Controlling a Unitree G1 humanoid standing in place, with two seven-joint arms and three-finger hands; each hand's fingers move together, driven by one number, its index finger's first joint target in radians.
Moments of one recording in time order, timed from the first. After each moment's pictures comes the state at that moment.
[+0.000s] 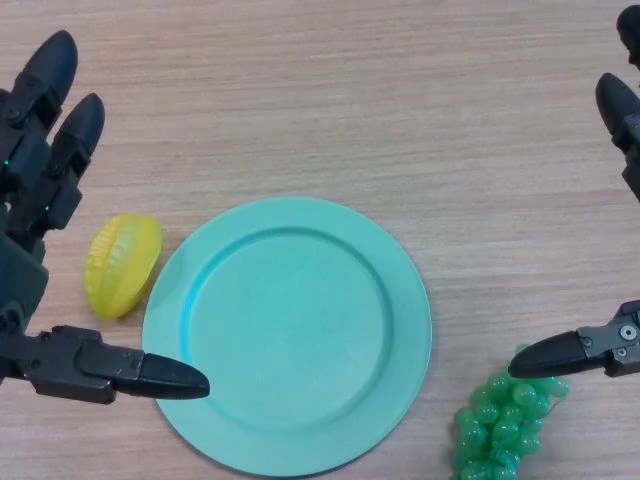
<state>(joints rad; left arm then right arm) 0.11 0.22 0.31 -0.86 -0.24 0.34 -0.28 0.01 -0.24 -0.15 -0.95 0.14 0.56 0.16</state>
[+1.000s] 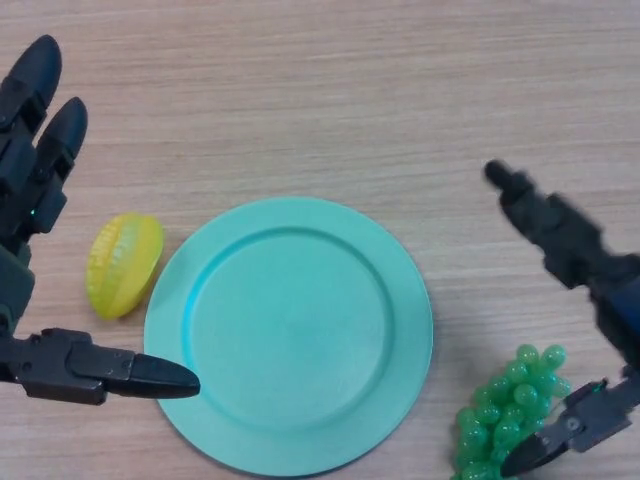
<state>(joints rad) 0.12 0.20 0.32 -0.85 -0.19 0.33 -0.29 0.12 -0.25 -0.09 -0.35 -0.17 -0.21 0.50</state>
